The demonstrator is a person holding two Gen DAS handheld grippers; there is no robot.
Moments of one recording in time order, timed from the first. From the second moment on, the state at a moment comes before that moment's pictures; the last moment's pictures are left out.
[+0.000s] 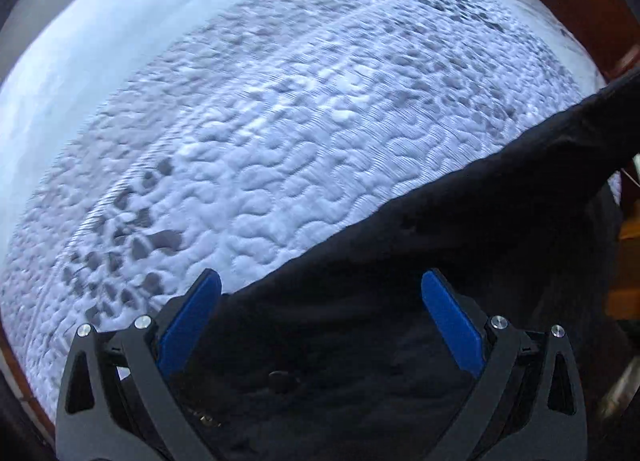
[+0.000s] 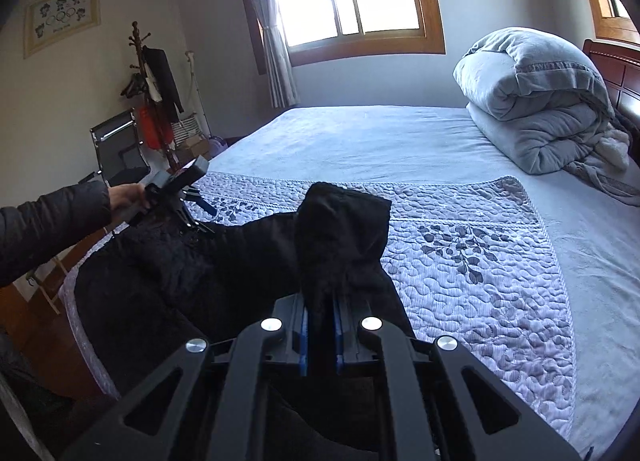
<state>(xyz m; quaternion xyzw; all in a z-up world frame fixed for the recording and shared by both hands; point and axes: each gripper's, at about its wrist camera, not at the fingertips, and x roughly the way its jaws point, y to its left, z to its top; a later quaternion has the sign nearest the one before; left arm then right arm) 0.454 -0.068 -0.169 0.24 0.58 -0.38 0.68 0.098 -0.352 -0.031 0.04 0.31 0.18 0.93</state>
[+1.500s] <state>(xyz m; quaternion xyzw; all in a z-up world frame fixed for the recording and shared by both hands) 0.254 0.020 -0.056 0.24 0.48 -0.37 0.76 0.052 -0.394 -0.023 0.14 0.26 0.11 0.95</state>
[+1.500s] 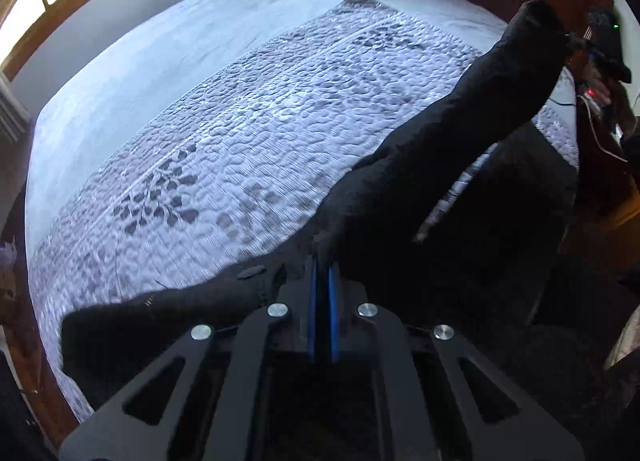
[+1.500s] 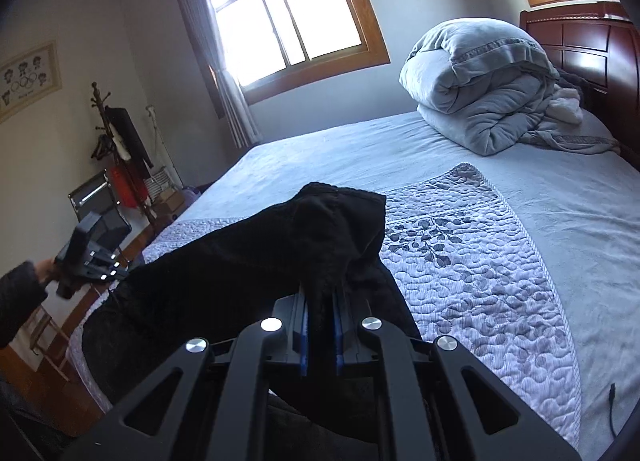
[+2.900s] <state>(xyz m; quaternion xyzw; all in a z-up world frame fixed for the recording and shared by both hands) 0.058 0.134 -0.128 -0.08 0.52 -0.16 0.84 -0.156 -0.381 -0.116 0.32 0.39 0.00 0.86</state>
